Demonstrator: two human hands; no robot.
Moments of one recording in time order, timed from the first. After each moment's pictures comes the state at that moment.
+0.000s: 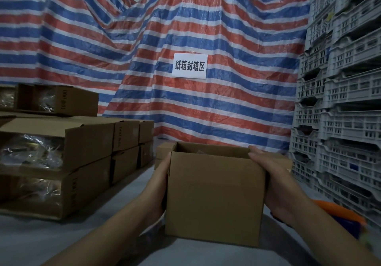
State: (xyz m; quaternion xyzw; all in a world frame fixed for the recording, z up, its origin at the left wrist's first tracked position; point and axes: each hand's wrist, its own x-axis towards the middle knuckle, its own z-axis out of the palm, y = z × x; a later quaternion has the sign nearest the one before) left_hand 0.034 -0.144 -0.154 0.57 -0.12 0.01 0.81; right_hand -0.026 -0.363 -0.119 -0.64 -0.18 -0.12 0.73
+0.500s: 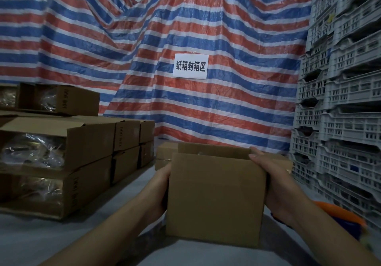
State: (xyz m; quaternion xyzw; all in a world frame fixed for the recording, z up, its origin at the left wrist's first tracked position) left_hand 0.032 -0.142 -0.150 0.61 -0.12 -0.06 0.78; right_hand -0.021 -0.365 -0.120 -0.63 -0.17 -0.12 0.75
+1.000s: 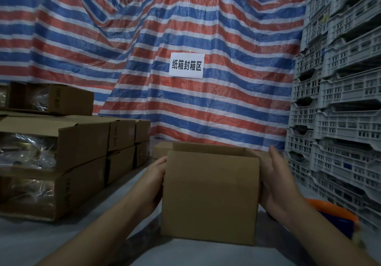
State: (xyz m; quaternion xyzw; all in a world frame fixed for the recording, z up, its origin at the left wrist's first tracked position) left_hand 0.048 -0.133 -0.151 0.62 -0.19 0.00 0.76; right_hand -0.004 -0.378 -0.131 -0.58 -0.11 -0.16 0.79
